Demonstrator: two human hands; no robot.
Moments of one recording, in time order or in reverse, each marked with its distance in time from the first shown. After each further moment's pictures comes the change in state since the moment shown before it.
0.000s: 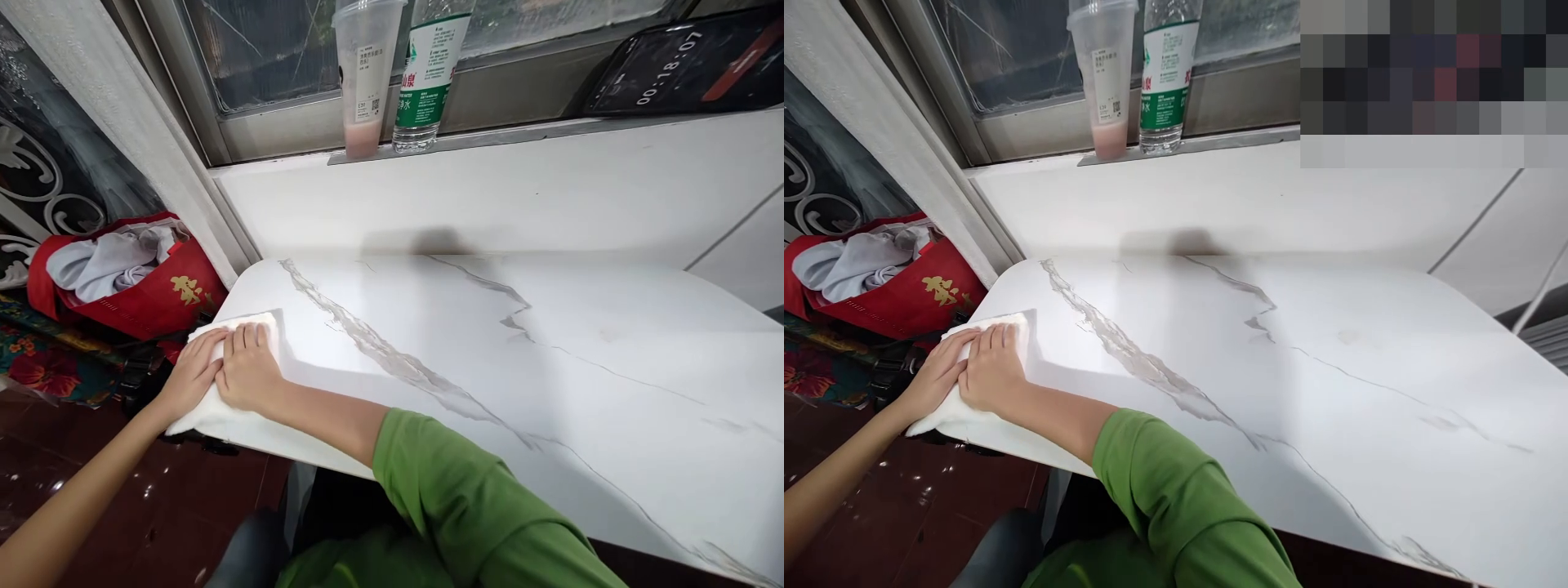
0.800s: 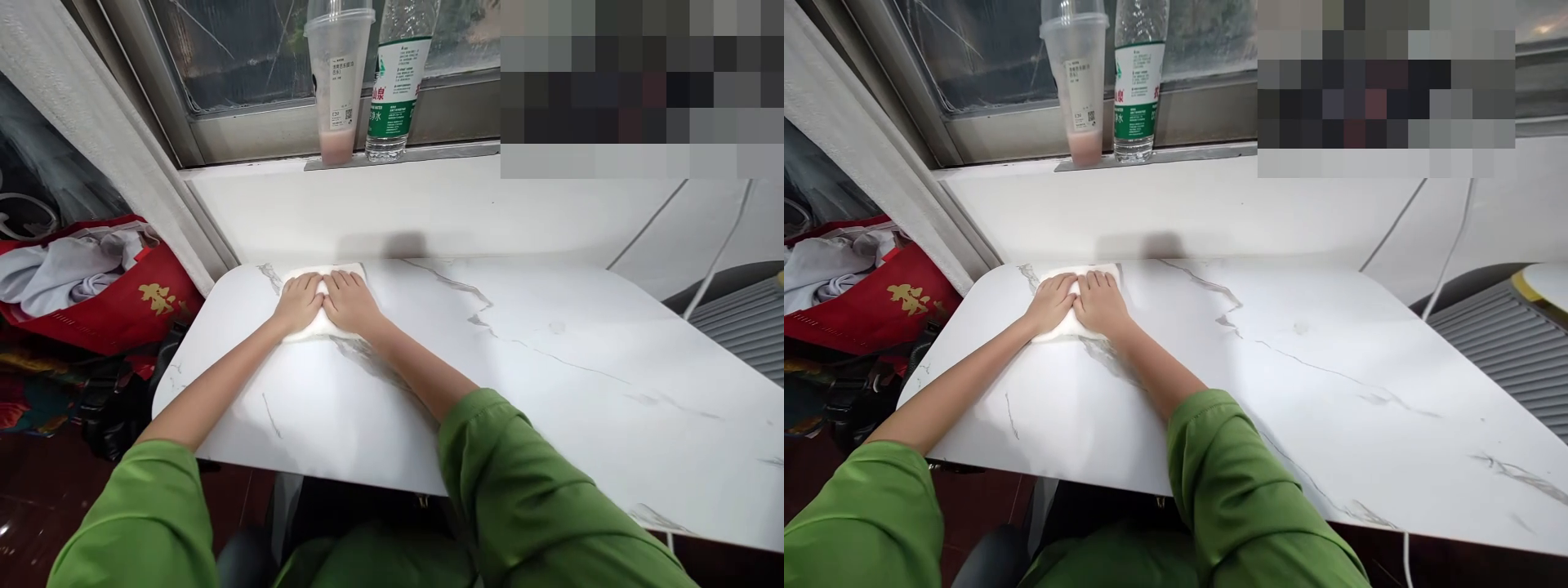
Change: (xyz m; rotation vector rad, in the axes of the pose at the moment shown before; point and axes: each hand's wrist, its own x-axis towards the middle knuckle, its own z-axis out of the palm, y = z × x) left_hand 0.191 0.123 0.089 -0.006 0.008 0.215; right_hand -0.027 0.209 -0.041 -0.279 0.054 0.252
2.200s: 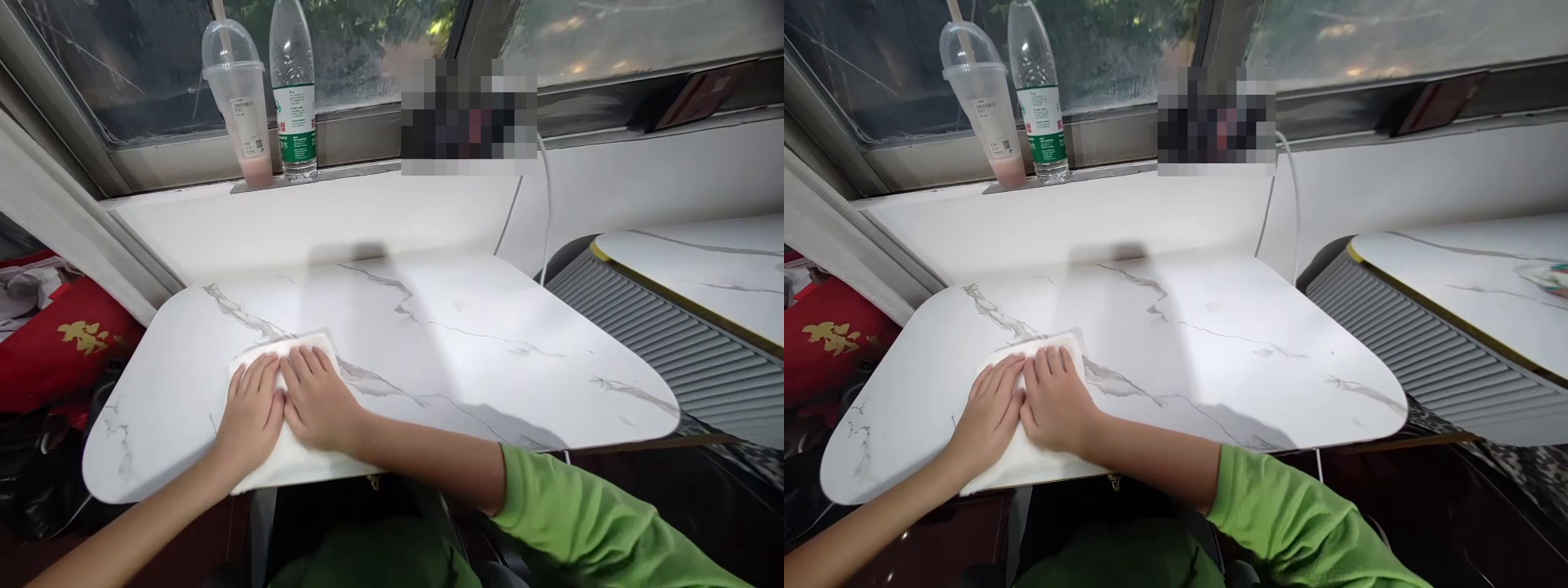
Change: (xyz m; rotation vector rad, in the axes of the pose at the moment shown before) left_hand -0.139 0.090 -0.018 -0.043 0.027 0.025; right_hand -0.135 -0.061 -0.074 0.127 0.006 -0.066
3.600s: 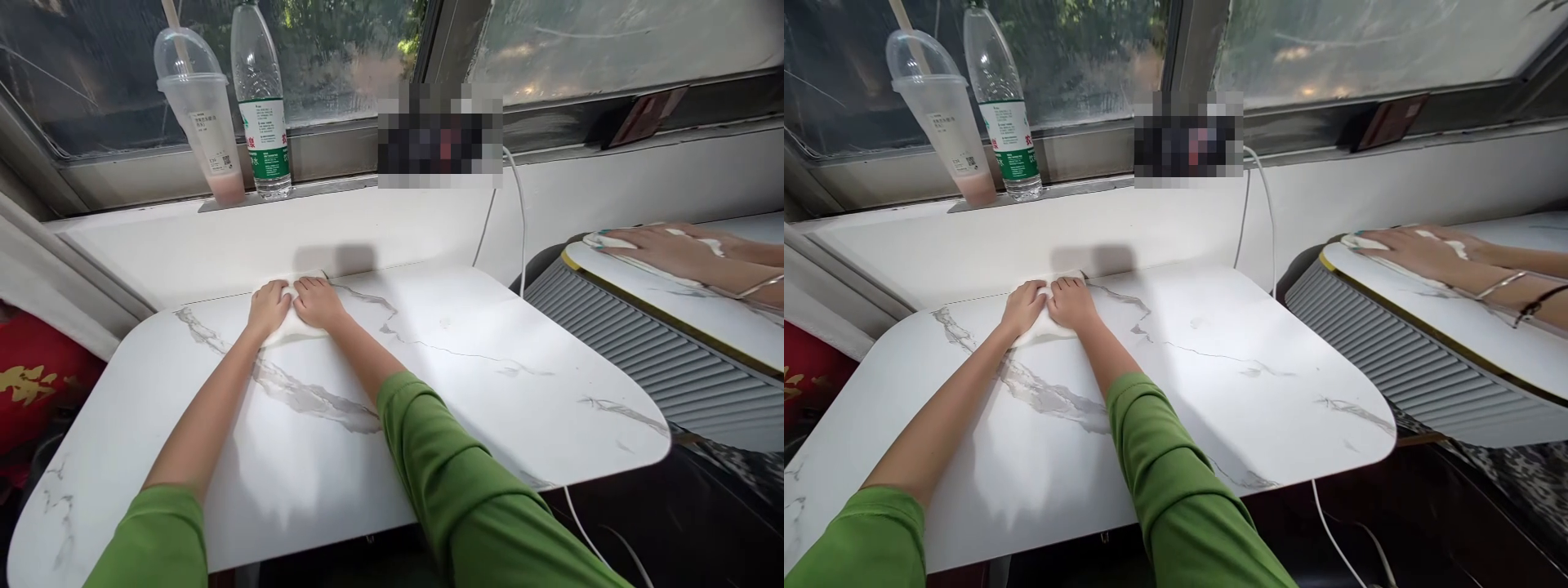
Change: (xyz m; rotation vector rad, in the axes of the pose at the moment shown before) left_hand 0.240 -0.038 0.055 -0.093 0.048 -0.057; right_hand 0.131 0.181 0.036 -0.136 0.059 0.240
